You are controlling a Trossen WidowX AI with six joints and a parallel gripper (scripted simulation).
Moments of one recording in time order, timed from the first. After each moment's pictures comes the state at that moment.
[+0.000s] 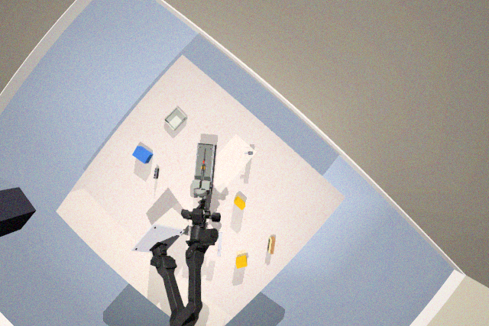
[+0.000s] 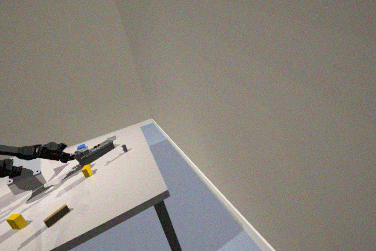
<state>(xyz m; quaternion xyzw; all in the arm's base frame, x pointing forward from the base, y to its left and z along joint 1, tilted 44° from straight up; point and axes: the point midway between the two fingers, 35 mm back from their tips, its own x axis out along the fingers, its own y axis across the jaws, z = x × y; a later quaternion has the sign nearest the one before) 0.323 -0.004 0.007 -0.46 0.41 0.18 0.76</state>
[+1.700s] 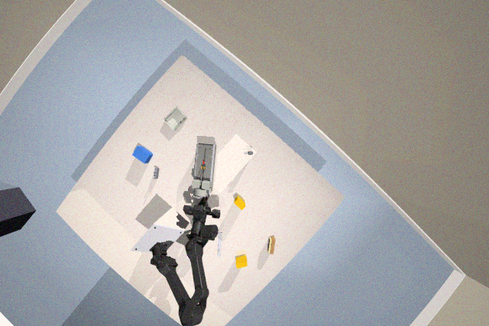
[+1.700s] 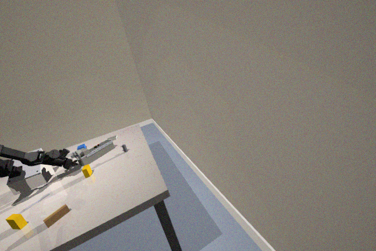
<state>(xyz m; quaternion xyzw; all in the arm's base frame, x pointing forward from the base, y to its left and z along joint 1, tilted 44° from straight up) 0.322 -0.034 -0.032 -0.47 0.41 0.16 0.77</state>
